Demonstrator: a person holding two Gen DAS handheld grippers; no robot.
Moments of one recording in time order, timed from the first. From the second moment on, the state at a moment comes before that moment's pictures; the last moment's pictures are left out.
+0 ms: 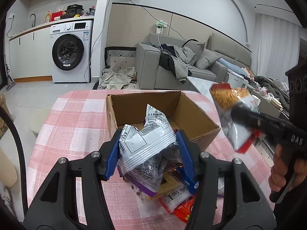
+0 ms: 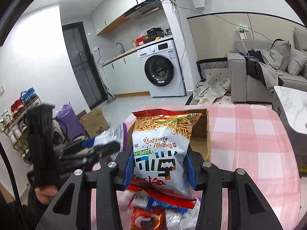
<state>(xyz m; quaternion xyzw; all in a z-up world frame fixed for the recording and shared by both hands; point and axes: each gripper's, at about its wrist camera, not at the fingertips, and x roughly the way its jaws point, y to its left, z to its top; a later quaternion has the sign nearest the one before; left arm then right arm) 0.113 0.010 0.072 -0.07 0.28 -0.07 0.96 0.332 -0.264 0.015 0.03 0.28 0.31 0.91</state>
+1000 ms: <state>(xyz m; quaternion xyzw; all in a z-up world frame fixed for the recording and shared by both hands) 0.168 0.003 0.055 -0.04 0.27 -0.05 0.96 0.402 -0.240 -0.056 0.01 0.36 0.30 0.88</state>
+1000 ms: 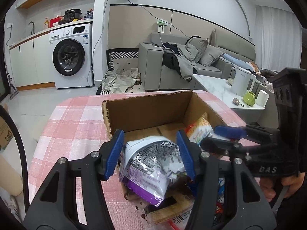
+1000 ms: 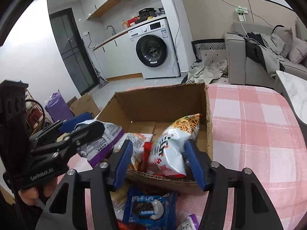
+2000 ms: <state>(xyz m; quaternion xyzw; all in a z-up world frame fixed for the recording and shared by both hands) 0.108 -0.011 0.058 -0.02 0.28 -0.03 0.96 0.345 -0.288 -0.015 0.03 0.30 0.27 0.91</state>
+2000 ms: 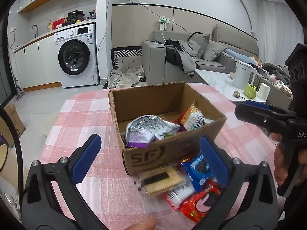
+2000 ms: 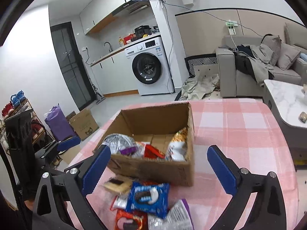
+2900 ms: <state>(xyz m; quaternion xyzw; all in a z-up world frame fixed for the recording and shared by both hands) 0.059 -0.035 0.011 -0.02 0.34 -0.06 0.94 0.308 -0.319 -0.068 0.00 0.39 0.24 0.89</state>
